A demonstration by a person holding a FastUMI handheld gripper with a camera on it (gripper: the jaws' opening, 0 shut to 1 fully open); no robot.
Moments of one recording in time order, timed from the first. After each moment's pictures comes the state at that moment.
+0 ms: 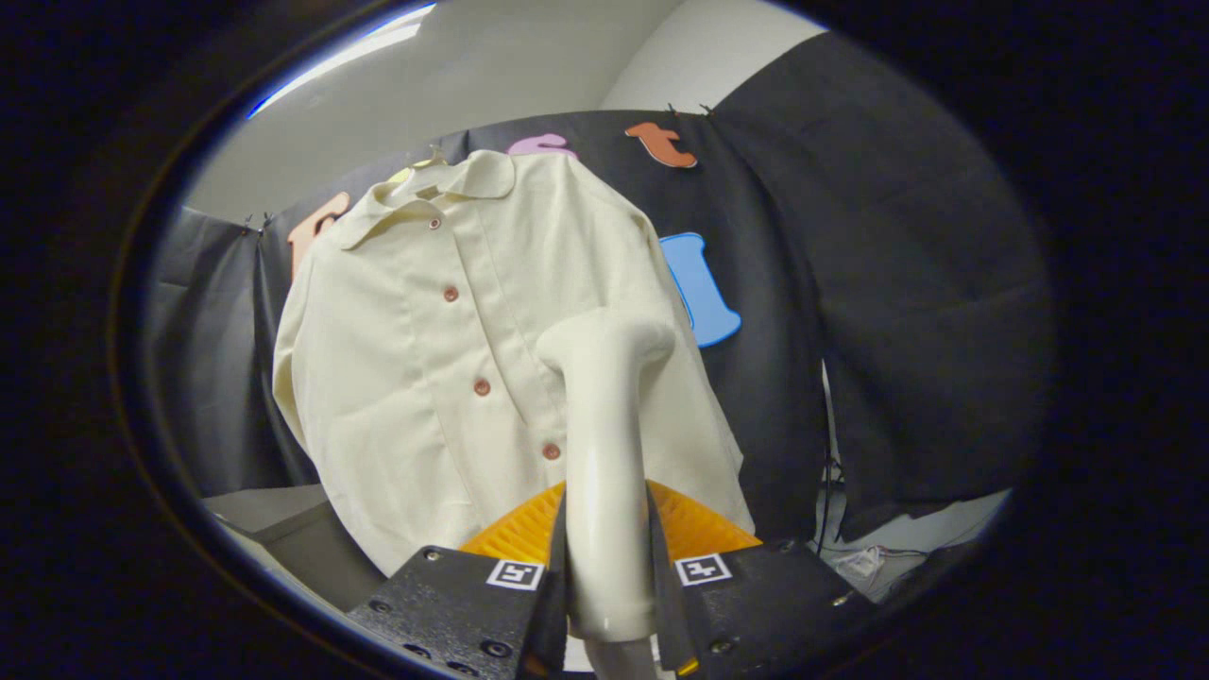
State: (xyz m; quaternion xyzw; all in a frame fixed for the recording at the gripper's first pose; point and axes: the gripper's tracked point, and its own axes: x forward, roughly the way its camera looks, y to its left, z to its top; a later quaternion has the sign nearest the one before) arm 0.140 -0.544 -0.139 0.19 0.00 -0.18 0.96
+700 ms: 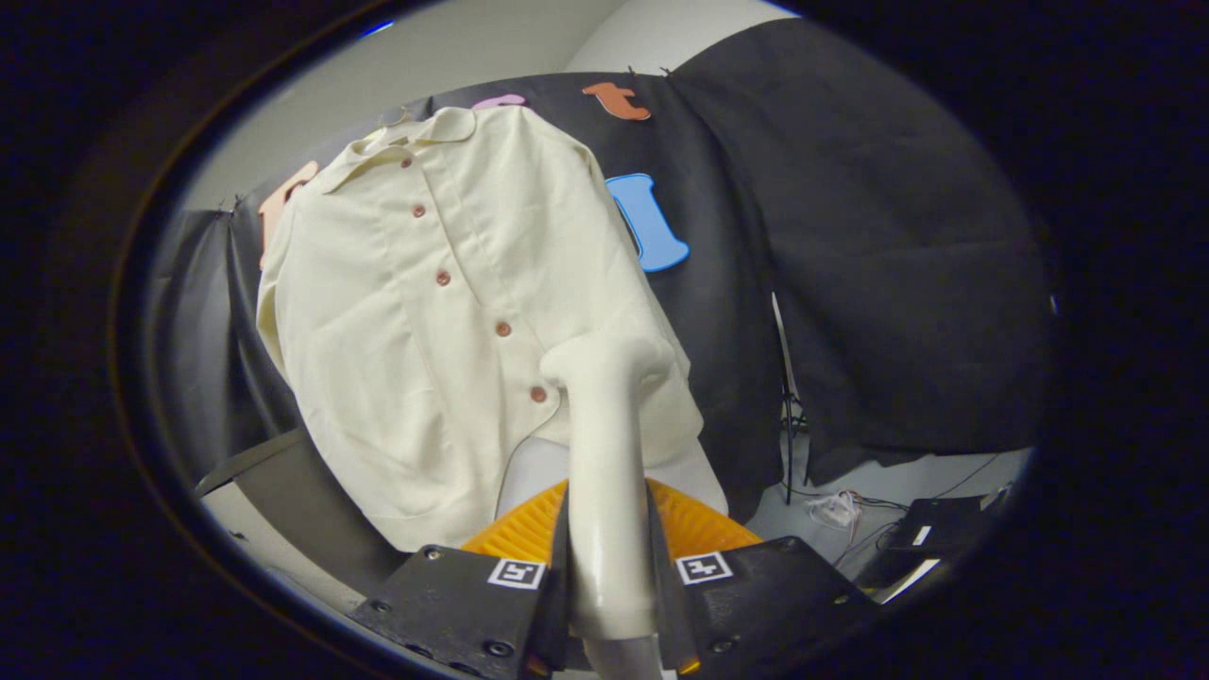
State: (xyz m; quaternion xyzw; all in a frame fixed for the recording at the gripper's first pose) arm 0.070 -0.510 -0.206 0.21 0.07 -0.22 0.95
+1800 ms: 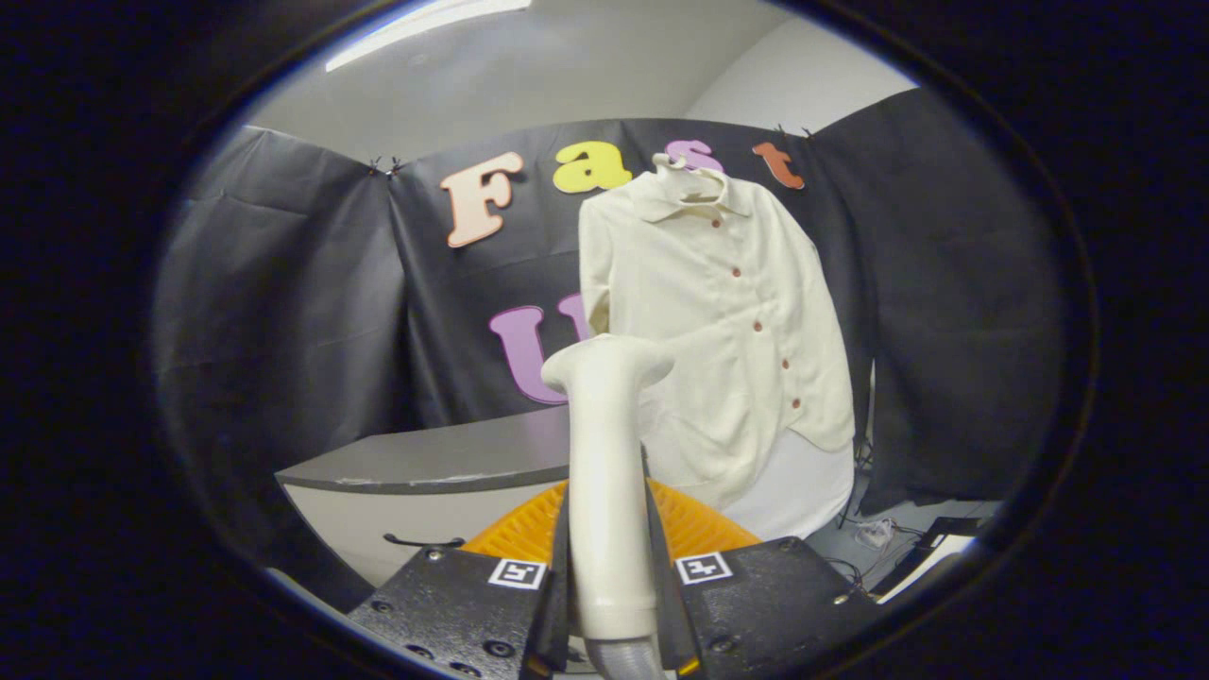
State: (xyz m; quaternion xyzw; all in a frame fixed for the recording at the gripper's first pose) arm 0.025 -0.175 -0.051 0.12 0.02 -0.10 0.99
